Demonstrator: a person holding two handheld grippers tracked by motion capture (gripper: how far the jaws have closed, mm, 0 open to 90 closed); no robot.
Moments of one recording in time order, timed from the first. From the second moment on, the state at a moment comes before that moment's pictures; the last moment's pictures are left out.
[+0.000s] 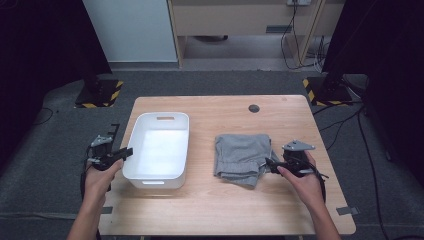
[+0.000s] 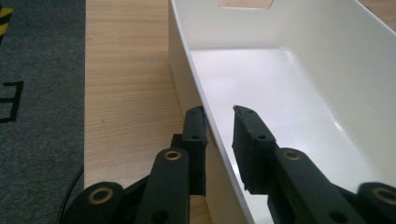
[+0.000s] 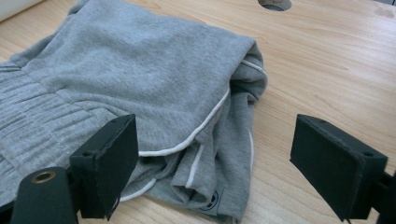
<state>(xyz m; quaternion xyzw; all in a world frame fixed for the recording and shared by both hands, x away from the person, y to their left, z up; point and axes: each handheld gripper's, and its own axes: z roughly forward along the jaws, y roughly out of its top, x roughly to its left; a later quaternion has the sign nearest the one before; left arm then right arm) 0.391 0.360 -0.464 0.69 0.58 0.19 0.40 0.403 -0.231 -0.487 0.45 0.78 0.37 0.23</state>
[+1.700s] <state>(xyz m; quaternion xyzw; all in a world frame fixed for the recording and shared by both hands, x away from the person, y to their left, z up) 0.357 0.323 -0.470 0.72 0.55 0.21 0.37 0.404 -0.232 -0.488 0.45 0.78 0.37 0.23</state>
